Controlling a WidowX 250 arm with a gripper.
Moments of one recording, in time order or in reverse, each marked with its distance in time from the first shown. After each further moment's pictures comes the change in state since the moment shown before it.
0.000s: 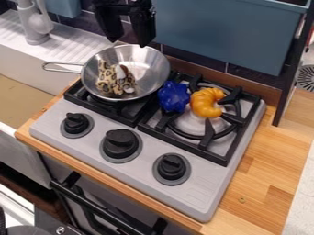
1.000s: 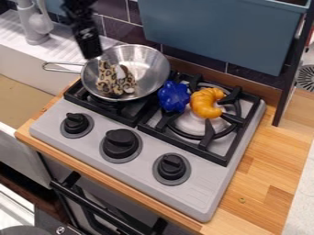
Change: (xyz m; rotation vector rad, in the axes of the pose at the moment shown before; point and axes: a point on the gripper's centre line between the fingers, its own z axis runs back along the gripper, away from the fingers) arm -0.035 0.065 -0.002 0.031 0.038 -0.588
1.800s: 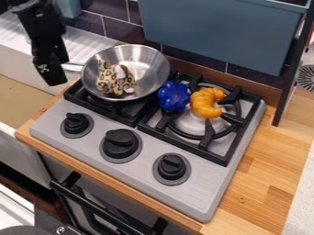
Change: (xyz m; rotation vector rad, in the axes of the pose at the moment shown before) arm -0.050 0.023 -0.033 0.042 0.011 -0.197
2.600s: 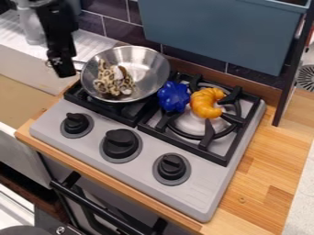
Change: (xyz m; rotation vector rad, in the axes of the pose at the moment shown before) arm 0.017 0.031 -0.015 0.008 0.058 -0.001
